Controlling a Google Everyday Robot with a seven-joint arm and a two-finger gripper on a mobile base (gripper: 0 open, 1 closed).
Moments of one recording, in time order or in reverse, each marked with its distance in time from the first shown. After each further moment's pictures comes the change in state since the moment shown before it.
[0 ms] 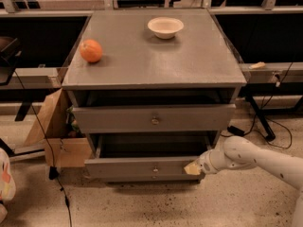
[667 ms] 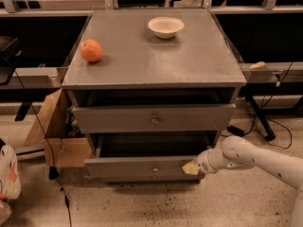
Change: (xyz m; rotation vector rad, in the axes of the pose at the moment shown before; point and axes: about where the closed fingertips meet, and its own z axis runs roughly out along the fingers) arm -0.006 0.004 0.005 -0.014 -0.015 -0.007
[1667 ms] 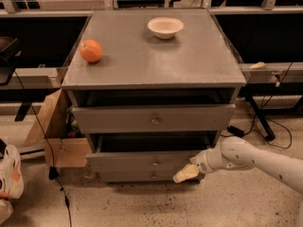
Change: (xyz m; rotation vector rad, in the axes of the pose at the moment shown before) arm -0.004 0.002 -0.004 0.014 -0.026 -0.011
